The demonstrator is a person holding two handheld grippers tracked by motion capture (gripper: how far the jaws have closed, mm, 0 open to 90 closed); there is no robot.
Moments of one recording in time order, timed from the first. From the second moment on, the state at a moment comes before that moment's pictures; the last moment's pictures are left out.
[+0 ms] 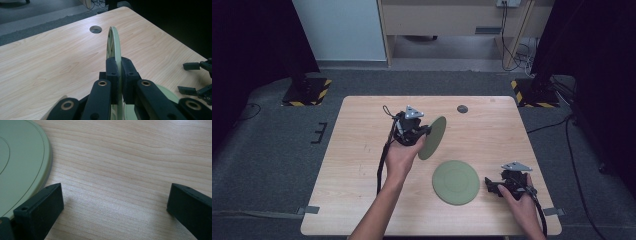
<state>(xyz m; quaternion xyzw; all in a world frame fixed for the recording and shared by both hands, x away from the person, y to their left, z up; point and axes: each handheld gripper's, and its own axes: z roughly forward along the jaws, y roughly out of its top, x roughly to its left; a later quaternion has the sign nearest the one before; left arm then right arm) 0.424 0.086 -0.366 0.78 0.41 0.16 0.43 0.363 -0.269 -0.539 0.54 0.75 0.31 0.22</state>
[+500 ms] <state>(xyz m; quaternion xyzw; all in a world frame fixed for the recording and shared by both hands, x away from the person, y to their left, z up) 0.426 0.112 -0.372 0.77 0.43 0.17 0.43 0.363 -0.268 -0.539 0.54 0.75 0.31 0.22</state>
